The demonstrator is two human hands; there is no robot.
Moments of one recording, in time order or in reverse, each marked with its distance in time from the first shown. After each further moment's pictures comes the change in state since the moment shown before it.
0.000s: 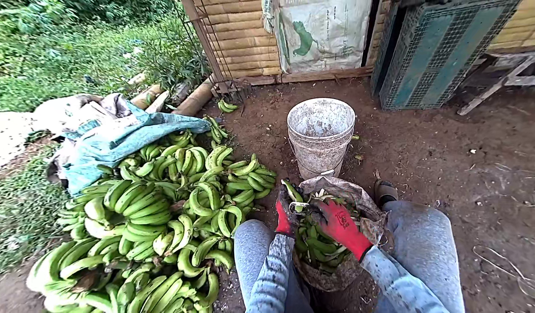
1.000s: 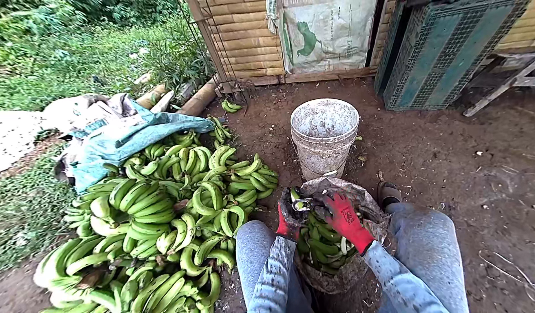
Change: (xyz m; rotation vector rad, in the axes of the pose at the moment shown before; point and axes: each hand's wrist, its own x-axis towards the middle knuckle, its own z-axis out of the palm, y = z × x) left_hand -0.009 0.008 -0.003 -0.209 -0.107 -0.212; right_hand 0.013 0.013 -0.003 -0.020 0.173 -0.108
